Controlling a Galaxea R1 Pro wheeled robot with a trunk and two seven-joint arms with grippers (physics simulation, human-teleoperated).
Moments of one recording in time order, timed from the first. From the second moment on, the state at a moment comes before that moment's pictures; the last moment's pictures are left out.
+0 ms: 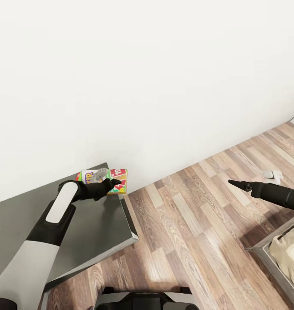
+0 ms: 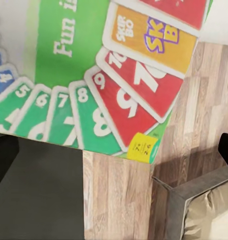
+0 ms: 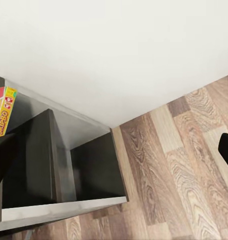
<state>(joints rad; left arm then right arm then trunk) -0.78 0.10 -0.13 -1.27 1.29 0.86 0.60 -0.53 -0.47 -0.34 -1.61 -0.46 1.03 0.71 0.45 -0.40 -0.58</state>
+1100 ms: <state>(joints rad) -0.66 -0.03 -0.13 -1.60 1.34 0.87 0.59 -0.88 -0.22 -0.18 -0.75 -0.45 0.79 0.56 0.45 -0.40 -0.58</state>
